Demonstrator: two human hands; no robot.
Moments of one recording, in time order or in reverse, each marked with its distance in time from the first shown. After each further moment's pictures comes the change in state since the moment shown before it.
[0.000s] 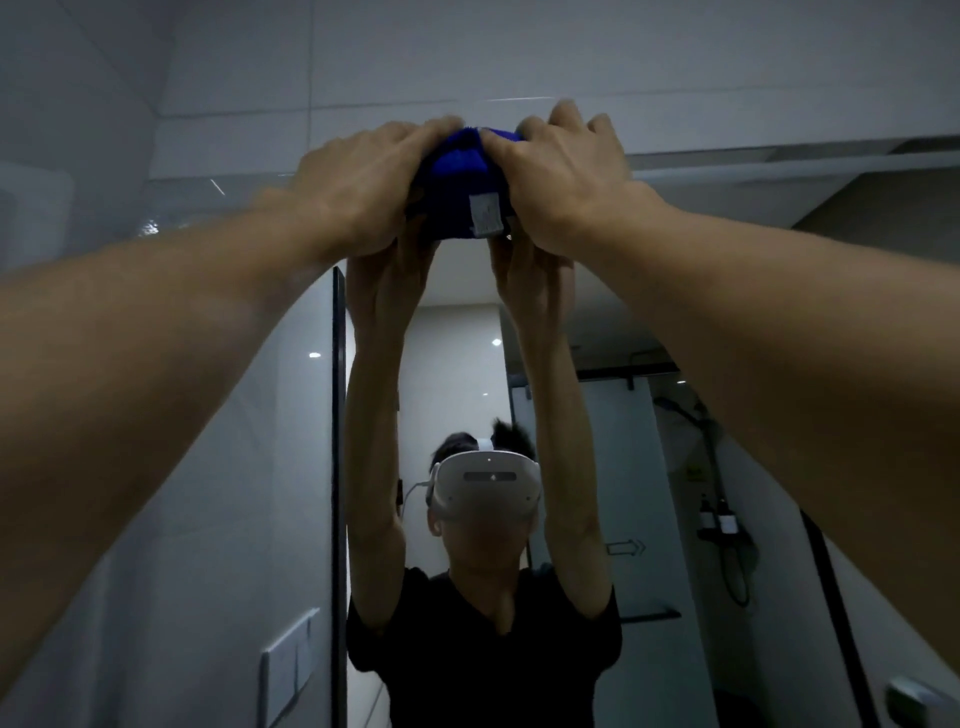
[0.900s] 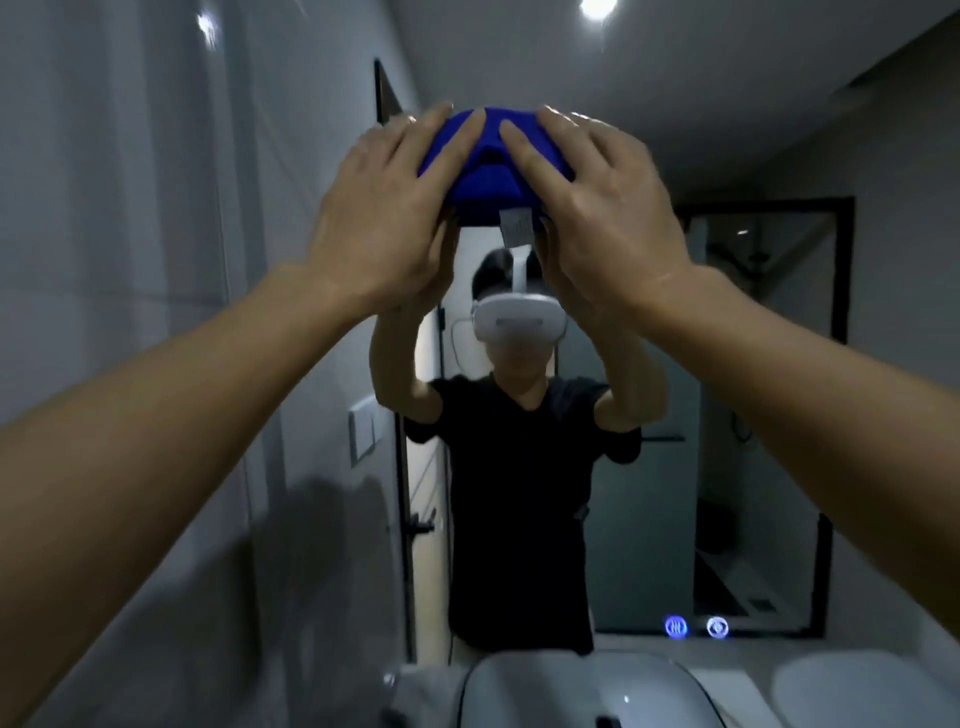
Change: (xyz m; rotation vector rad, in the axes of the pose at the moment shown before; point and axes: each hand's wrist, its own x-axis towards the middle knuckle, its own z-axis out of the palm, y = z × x) left_hand -0.200 0.046 0.006 -0.125 -0.165 -0.051; right_hand -0.177 -0.075 0.024 0.244 -0.047 -0.146
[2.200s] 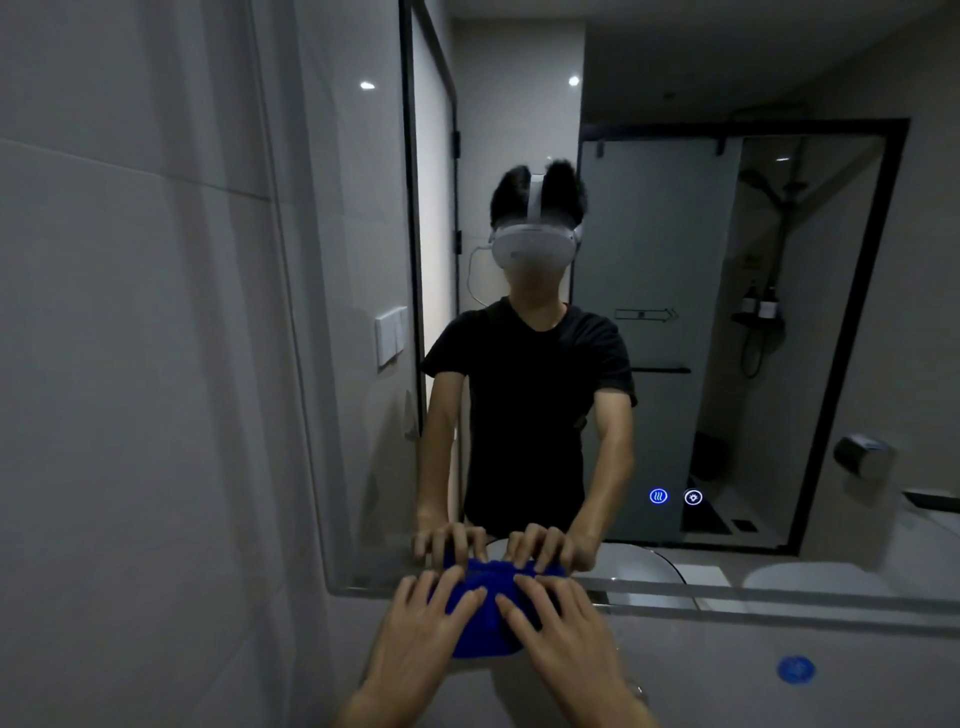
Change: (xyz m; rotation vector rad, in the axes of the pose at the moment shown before) left_hand -0.413 0.142 0.091 -0.249 -0.744 -0.043; right_hand -0.402 -0.182 0.054 0.322 -0.359 -0.168
